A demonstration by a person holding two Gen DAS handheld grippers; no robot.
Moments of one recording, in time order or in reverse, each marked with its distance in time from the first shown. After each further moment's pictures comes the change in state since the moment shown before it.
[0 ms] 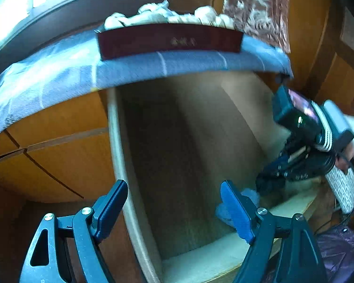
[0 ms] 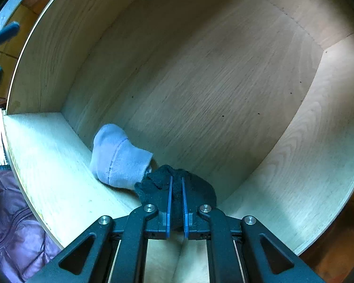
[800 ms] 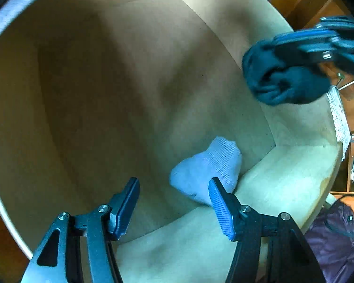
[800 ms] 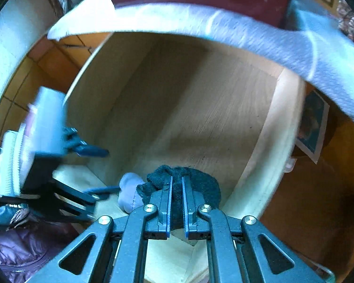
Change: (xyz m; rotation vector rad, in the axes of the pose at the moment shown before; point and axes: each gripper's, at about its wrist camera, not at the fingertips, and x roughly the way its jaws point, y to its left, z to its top) left arm 0.113 -0.071 0.000 0.153 0.495 -0.134; right arm -0.100 -0.034 -0.045 0.144 -0.339 0.032
